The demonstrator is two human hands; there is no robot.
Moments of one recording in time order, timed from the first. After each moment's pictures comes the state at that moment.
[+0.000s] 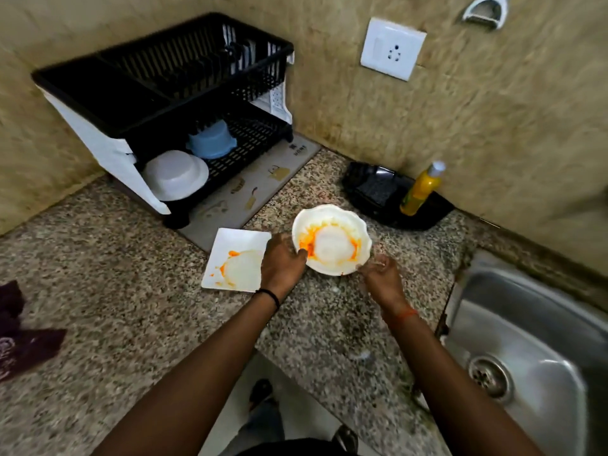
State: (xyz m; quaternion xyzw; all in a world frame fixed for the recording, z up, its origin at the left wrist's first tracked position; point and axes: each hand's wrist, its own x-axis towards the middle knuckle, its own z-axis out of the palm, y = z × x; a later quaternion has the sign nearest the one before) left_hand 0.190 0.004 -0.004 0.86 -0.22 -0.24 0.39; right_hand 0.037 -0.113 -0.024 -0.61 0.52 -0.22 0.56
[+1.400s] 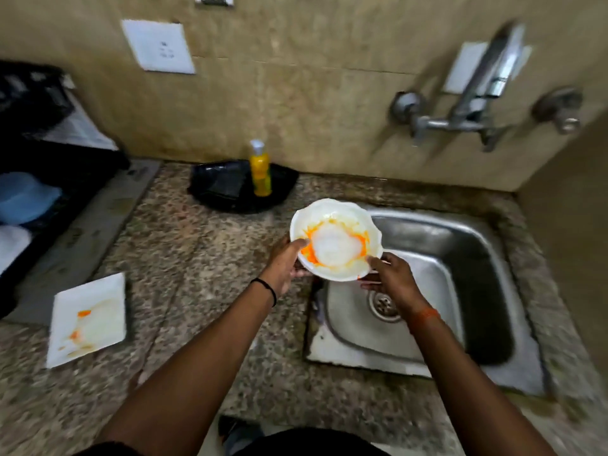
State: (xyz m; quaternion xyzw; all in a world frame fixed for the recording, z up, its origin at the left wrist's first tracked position) left_hand -0.026 -0.140 -0.008 0.61 -0.19 -0.61 0.47; right_hand -0.236 -0.167 -0.015 -0.40 0.59 -0.33 0.61
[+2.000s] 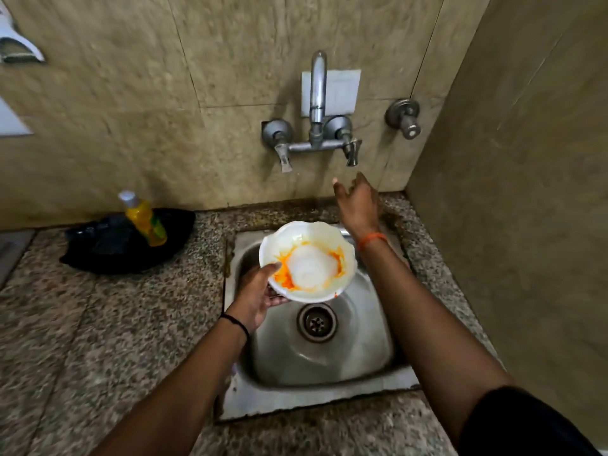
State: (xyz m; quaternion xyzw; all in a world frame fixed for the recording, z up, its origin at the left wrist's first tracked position) left_hand -0.159 -0.192 0.002 0.56 -0.22 -0.66 0.45; right_hand -0.334 -0.303 0.082 -0.55 0.68 -0.42 0.23
